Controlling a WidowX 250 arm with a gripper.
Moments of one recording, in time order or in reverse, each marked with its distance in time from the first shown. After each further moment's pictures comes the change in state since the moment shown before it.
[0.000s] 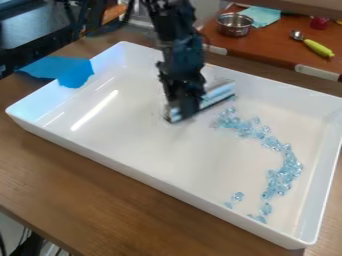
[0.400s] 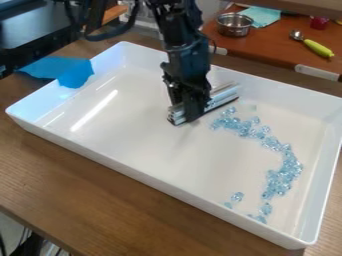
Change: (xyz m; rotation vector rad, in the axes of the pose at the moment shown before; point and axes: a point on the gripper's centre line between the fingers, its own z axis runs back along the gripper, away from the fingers) arm 0.001 -0.023 -0.007 0.001 -0.003 -0.061
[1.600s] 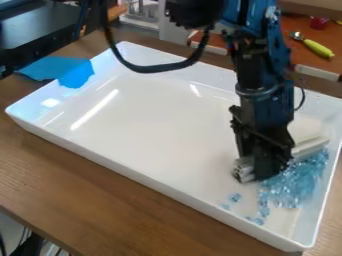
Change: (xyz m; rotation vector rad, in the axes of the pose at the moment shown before) arm -0.005 -0.135 -0.011 -0.135 0.058 -0.187
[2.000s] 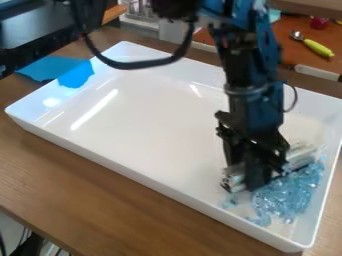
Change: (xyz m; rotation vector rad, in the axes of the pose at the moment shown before) arm -0.017 0.002 0.019 -0.005 -0.005 0.139
